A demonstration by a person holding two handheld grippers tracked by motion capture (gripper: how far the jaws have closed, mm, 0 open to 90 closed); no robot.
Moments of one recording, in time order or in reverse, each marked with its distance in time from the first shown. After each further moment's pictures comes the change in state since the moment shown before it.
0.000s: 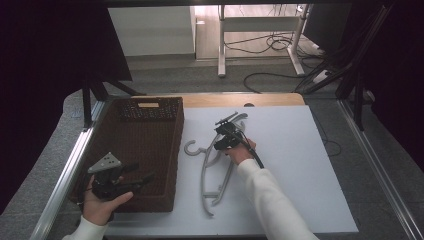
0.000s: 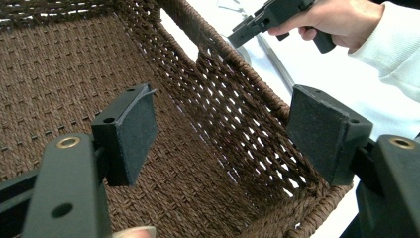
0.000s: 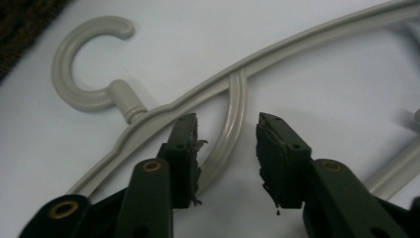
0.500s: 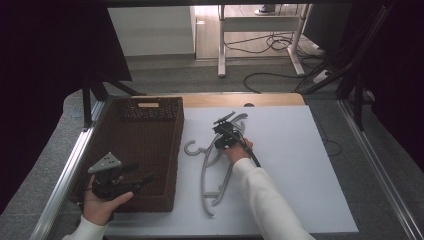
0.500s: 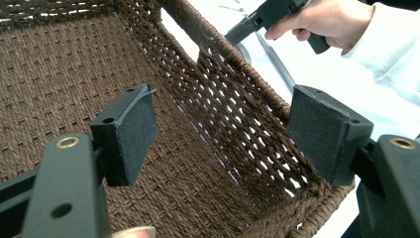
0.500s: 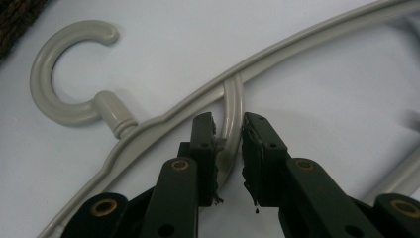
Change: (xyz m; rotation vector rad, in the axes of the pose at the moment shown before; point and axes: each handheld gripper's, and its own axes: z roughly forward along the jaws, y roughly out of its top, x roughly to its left) left arm 0.000 0.000 0.001 0.002 0.001 0.002; right arm 0.004 0.006 0.007 0.015 -0.040 0.043
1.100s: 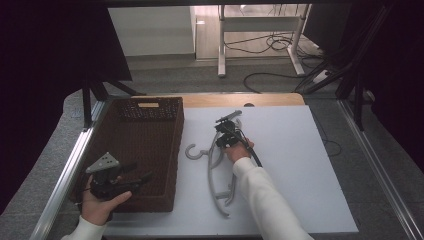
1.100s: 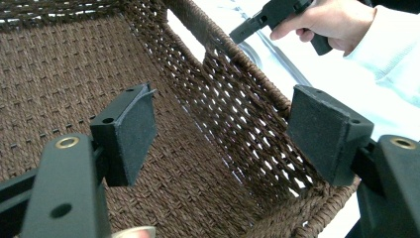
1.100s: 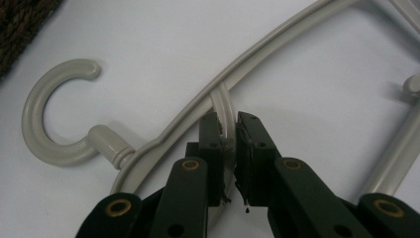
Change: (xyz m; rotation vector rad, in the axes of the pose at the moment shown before) left arm 0.003 -0.001 -0.003 -0.008 0.008 -0.008; right arm -0.005 0.000 -0.001 -0.021 0.013 0.036
